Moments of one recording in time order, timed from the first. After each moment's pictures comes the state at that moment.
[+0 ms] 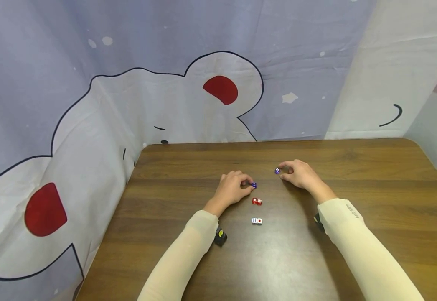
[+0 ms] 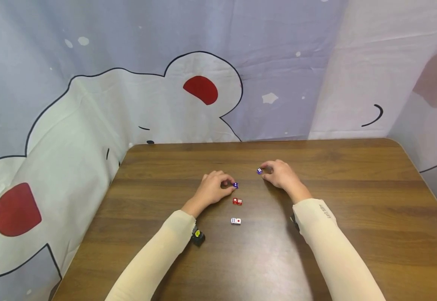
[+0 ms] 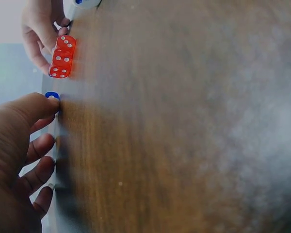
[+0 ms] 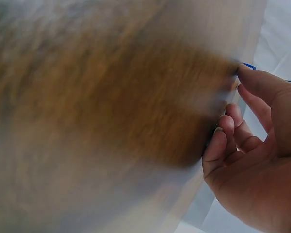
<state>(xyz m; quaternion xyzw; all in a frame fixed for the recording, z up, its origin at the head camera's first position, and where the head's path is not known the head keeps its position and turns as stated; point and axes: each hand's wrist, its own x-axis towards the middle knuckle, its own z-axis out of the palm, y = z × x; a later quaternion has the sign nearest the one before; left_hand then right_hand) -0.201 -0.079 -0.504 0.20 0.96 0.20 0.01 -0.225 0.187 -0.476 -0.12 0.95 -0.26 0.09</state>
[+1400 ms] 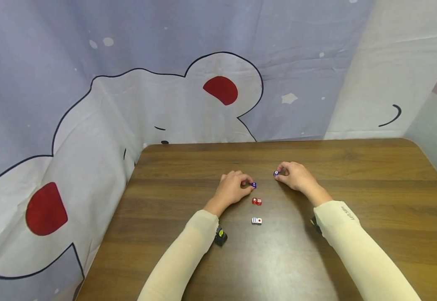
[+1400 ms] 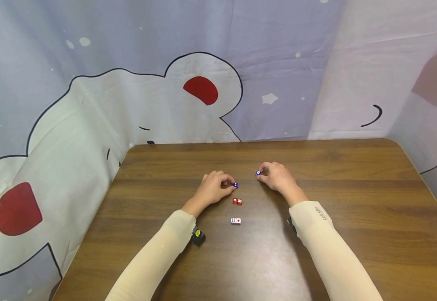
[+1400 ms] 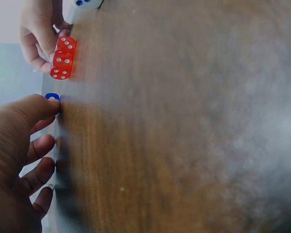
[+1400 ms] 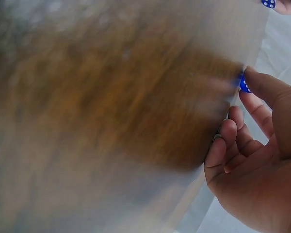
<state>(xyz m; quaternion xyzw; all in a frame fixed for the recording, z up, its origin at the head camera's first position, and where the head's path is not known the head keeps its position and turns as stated) -0.200 -0.078 -0.502 0.21 0.96 0.20 0.01 -0.221 0.174 -0.481 -0.13 0.95 -0.26 0.07</state>
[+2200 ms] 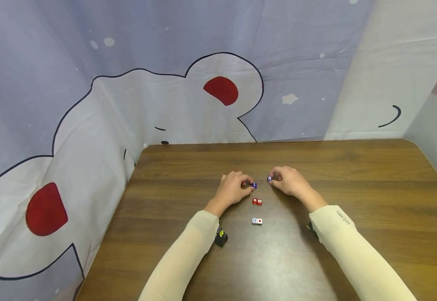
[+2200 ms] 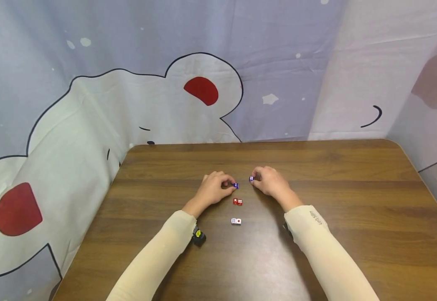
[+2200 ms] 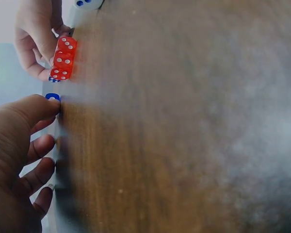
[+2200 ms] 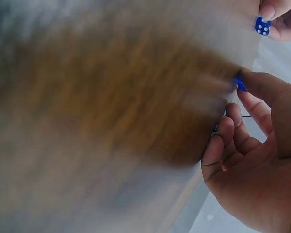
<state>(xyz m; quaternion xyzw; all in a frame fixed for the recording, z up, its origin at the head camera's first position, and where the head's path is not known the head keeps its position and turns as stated) -0.200 -0.078 -0.501 0.21 0.96 0.20 0.01 -0.211 0.156 -0.483 -0.15 0.95 -0.26 0.08</state>
